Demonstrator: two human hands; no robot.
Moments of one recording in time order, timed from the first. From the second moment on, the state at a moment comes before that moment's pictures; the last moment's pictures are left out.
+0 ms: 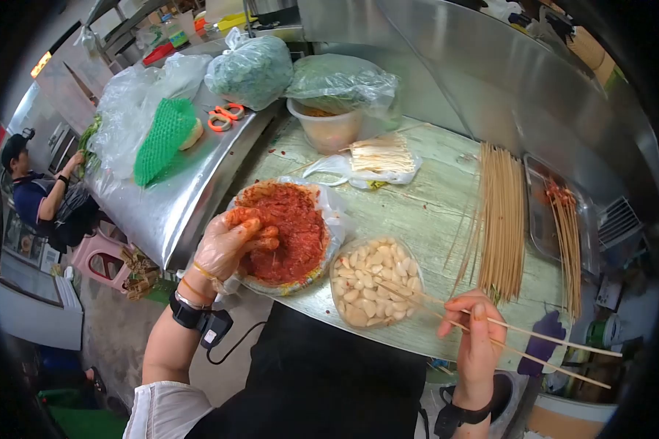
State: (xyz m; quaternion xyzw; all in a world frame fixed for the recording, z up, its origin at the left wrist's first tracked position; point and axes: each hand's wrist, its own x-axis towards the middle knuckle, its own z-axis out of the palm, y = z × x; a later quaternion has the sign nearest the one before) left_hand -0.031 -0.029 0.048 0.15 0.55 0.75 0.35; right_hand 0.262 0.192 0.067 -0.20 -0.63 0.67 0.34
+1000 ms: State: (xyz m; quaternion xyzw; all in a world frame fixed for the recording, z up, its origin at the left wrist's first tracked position) left_hand 0.018 0.005 0.009 0.20 0.66 0.71 0.15; right_hand 0.192 0.215 0.086 -0.28 -0.74 0.58 0.21
